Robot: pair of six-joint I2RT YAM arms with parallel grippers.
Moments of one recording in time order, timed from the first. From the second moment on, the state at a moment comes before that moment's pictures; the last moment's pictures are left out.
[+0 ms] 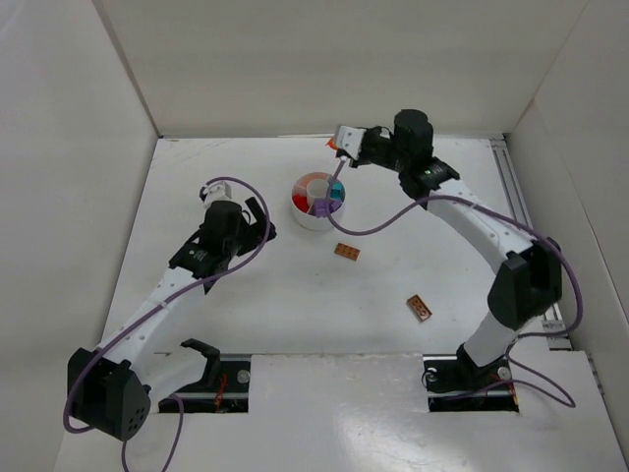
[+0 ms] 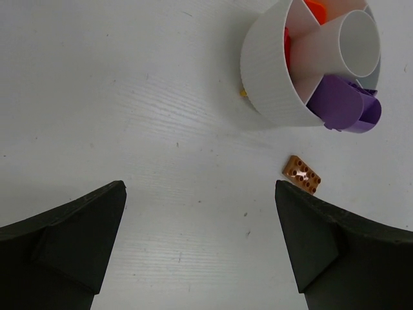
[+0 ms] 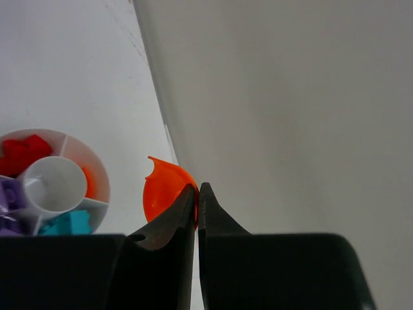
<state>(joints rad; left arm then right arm) -0.40 1.03 0.77 -0.39 -0.19 -0.73 0.46 1.61 1.45 0.04 -0.50 -0.91</state>
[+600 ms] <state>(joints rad) -0.28 1.19 0.76 -0.31 -0.07 -0.71 0.57 2.11 1.85 -0.16 -0.42 -1.27</state>
